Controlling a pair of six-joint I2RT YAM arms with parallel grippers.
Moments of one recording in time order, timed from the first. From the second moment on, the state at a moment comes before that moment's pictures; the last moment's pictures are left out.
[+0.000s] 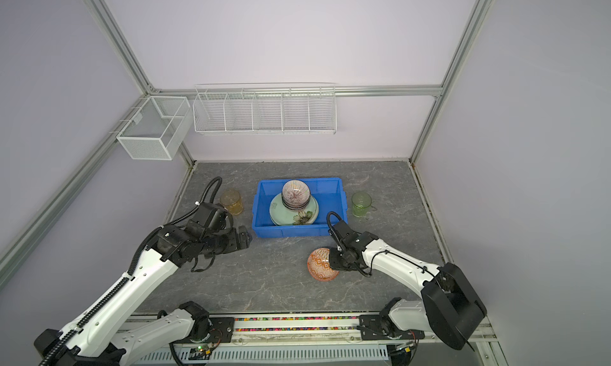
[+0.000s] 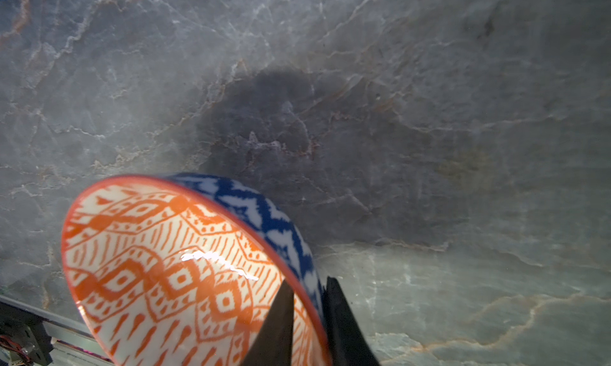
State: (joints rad) left arm -0.57 1.01 1.03 -1.06 -0.03 -0.70; right arm 0.68 1.30 0.71 -0.69 -0.10 0.69
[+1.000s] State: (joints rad) left arm -0.91 1.60 1.31 -0.78 0.16 -0.70; right arm 0.71 1.24 0.91 -0.85 -0.03 0.70
